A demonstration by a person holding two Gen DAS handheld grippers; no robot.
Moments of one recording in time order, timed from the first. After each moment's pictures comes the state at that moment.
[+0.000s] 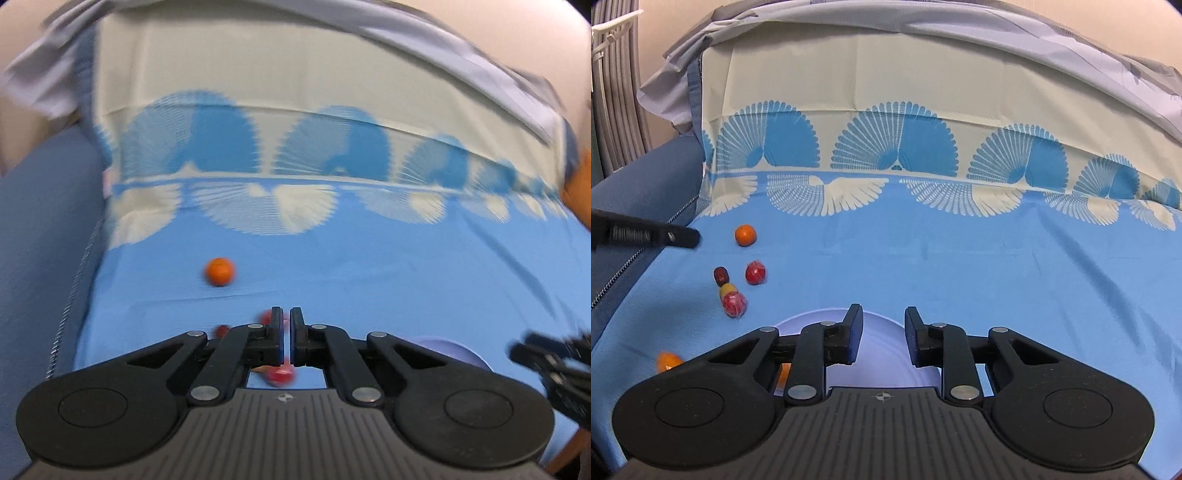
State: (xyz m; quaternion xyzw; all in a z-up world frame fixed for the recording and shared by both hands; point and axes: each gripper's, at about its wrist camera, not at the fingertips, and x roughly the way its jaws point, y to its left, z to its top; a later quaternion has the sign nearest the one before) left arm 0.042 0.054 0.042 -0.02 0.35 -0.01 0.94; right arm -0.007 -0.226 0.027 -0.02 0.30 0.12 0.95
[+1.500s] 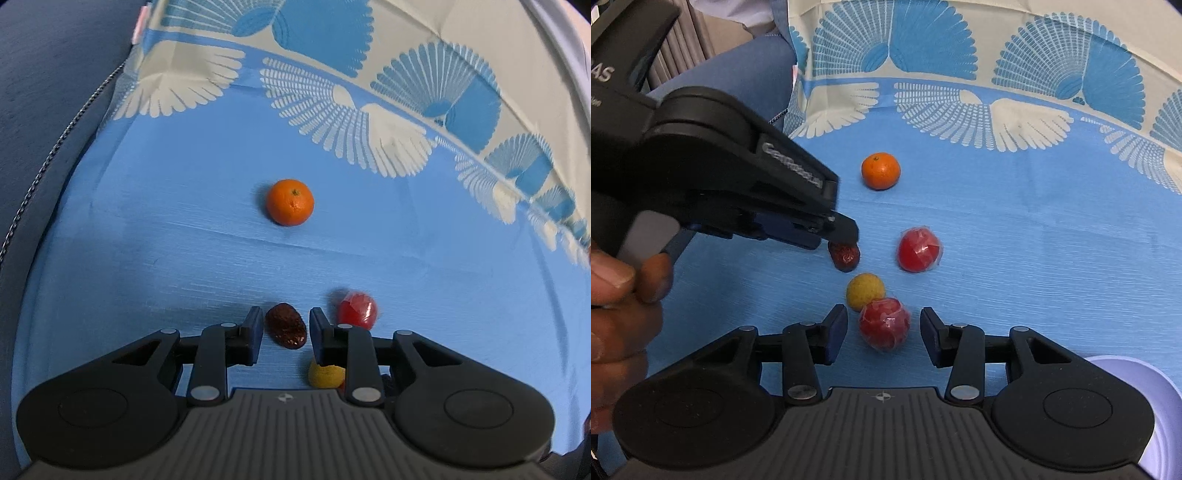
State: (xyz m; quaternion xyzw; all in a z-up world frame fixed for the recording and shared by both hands) left arm 0.149 0.137 -0.047 -0.15 0.50 0.02 0.85; right arm 0.101 -0.042 -0.053 -0.04 0.41 0.26 0.87
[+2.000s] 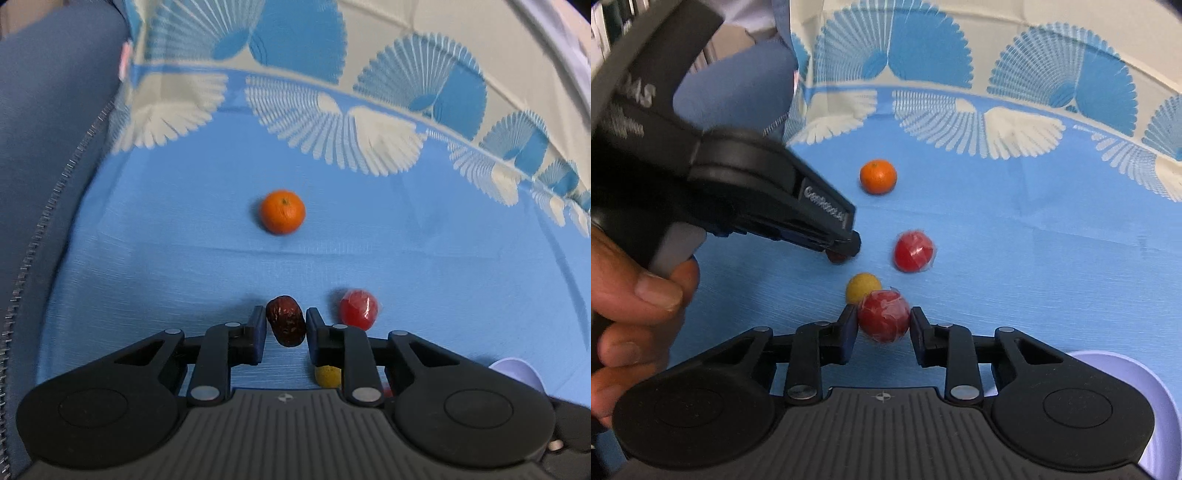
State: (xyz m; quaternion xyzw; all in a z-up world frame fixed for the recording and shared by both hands) left arm 0.135 0.123 -0.032 -0.10 0.47 0.02 0.88; right arm 0.085 -0.052 -0.036 -0.03 0.40 0.26 0.88
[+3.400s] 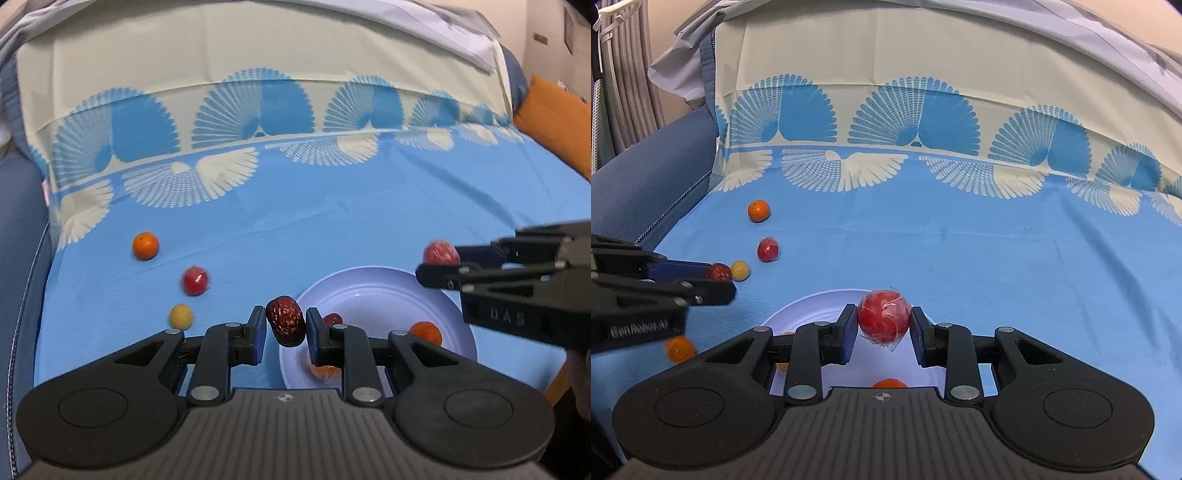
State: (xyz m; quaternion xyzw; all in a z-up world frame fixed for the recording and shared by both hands) left arm 0.004 -0.033 0.005 0.08 0.37 -0.10 0.92; right arm 0.006 -0.216 0.019 -0.03 0.34 0.15 0.93
